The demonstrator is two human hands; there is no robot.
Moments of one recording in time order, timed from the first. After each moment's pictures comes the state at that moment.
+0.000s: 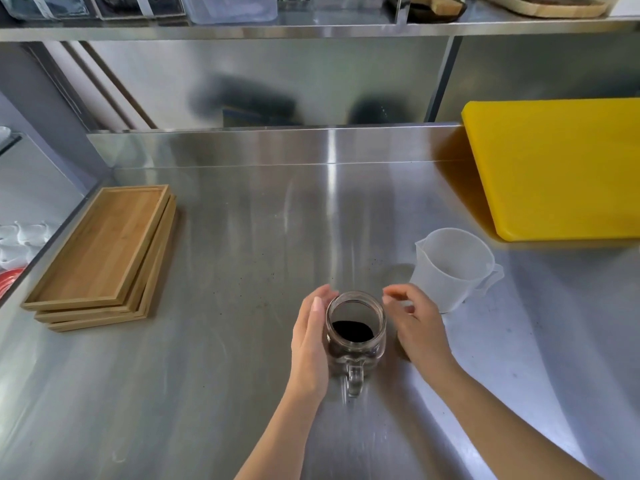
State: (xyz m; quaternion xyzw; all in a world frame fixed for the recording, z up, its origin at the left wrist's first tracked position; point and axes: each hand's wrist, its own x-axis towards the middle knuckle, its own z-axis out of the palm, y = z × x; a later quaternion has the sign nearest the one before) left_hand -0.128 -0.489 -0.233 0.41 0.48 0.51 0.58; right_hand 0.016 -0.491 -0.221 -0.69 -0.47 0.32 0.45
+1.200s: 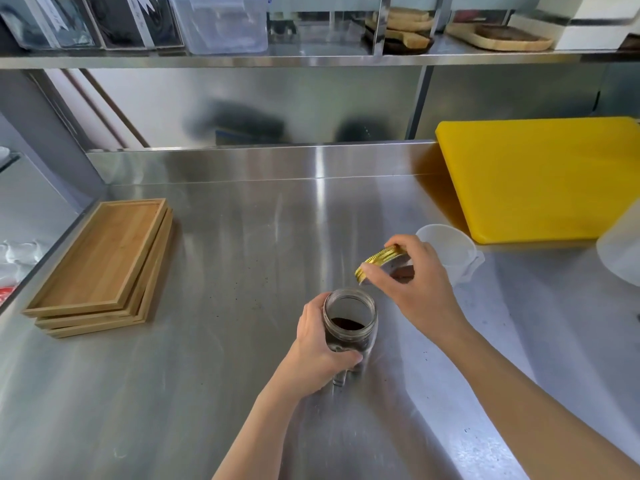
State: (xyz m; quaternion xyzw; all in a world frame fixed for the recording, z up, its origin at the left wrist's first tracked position) left_hand -0.146 -0.498 -0.223 0.65 0.47 0.28 0.52; right_hand 0.023 -0.498 -0.150 -0.65 -0.59 0.21 0.44
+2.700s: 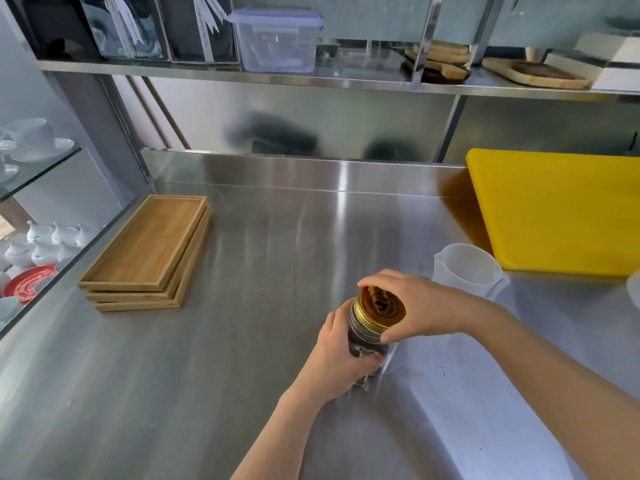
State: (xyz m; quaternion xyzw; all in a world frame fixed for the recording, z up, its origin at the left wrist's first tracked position) left_hand -0.147 -0.510 -0.224 0.68 0.48 0.29 0.46; right_hand 0.010 -0.487 -0.121 -0.53 -0.81 0.26 -0.01
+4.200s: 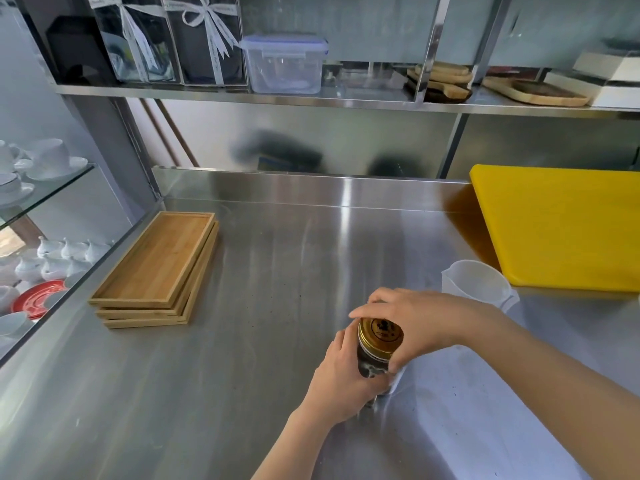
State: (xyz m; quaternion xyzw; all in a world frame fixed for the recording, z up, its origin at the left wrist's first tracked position) left_hand -0.149 -0.512 -0.219 0.70 0.51 0.23 0.44; right_hand -0.009 -0.479 -0.106 -0.51 -0.83 0.18 -0.18
